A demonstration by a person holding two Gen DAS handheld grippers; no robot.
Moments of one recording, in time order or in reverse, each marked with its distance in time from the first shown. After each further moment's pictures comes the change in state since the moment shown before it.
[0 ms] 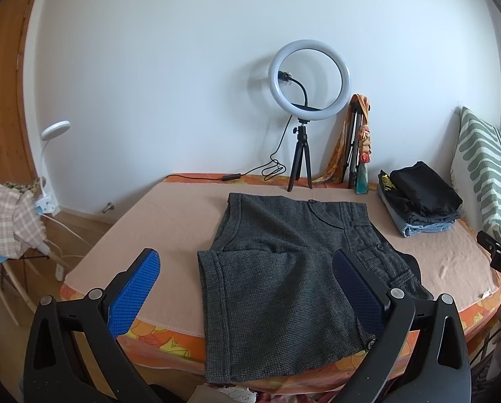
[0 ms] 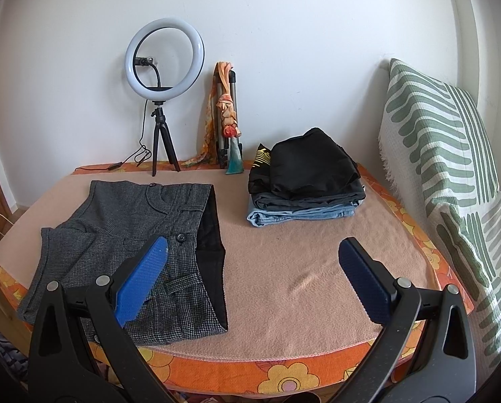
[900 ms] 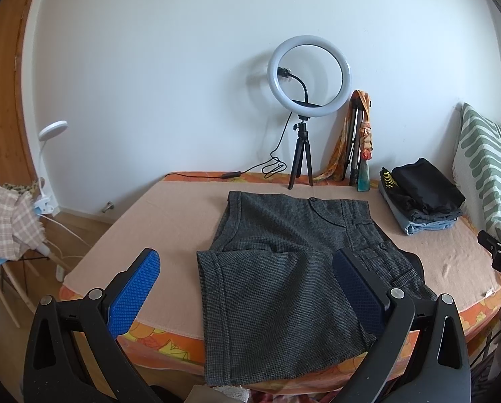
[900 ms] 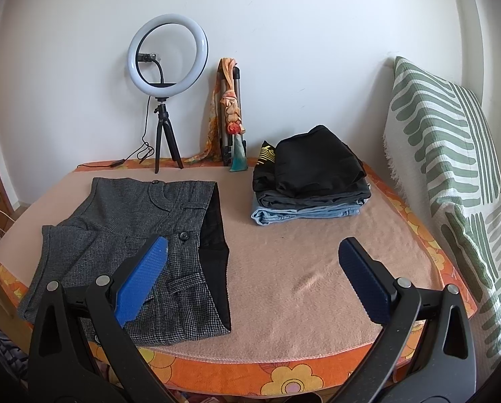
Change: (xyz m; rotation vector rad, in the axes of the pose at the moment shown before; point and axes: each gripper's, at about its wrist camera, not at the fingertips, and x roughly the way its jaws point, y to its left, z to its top) left arm 0.007 -0.002 -0.001 0.007 0.010 0.001; right arm 0.002 0.005 0.001 -0.002 0.006 0.005
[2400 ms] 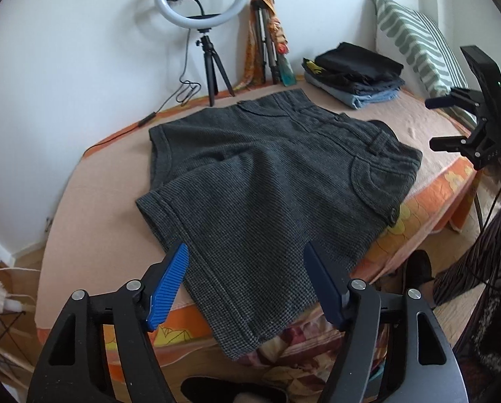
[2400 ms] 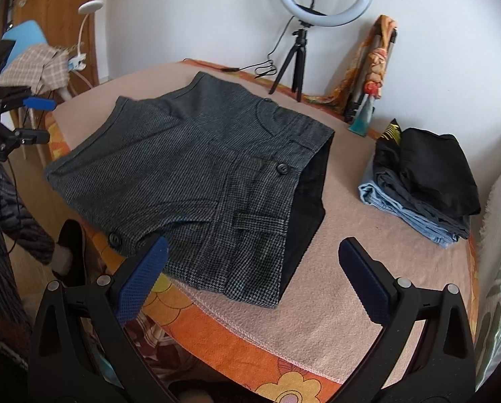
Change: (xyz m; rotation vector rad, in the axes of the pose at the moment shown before) left arm 0.061 0.001 -0.066 0.424 0.286 -0.312; right arm 0.061 0.059 -0.045 -0.508 0.241 0.417
